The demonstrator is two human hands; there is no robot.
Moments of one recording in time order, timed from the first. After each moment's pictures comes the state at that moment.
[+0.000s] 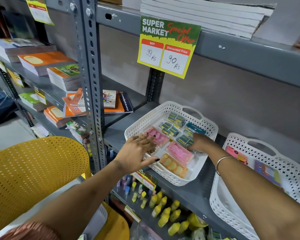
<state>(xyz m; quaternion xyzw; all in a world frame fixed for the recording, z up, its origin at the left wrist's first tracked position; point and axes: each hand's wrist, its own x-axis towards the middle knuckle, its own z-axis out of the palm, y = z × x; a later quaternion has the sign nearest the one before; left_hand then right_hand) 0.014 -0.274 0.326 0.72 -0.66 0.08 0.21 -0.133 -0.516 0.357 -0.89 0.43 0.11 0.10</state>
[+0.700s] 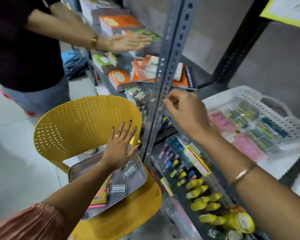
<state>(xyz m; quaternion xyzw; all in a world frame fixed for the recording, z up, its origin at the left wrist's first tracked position) 0.067 -0.081 0.210 0.90 -0.39 0.08 0.18 -0.007 -0.265 0.411 -0.96 0.10 -0.21 0.18</state>
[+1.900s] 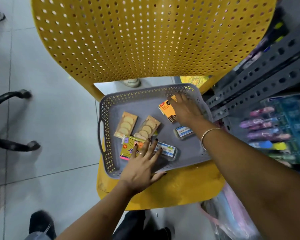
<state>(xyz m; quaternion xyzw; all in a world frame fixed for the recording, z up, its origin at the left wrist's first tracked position) -0.030 0.016 -0.068 0.94 -0.27 -0.19 0.07 0.133 -0.173 -0.049 -0.97 -0.16 0.19 -0.03</state>
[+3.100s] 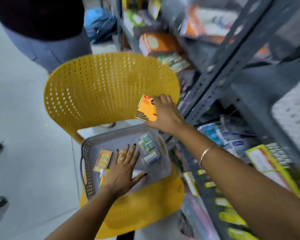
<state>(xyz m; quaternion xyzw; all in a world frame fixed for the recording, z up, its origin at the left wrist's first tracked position) 0.014 -0.009 0.051 0.94 -0.31 -0.07 0.14 0.108 -0.196 0.200 -0.99 -0.07 0.01 0.10</state>
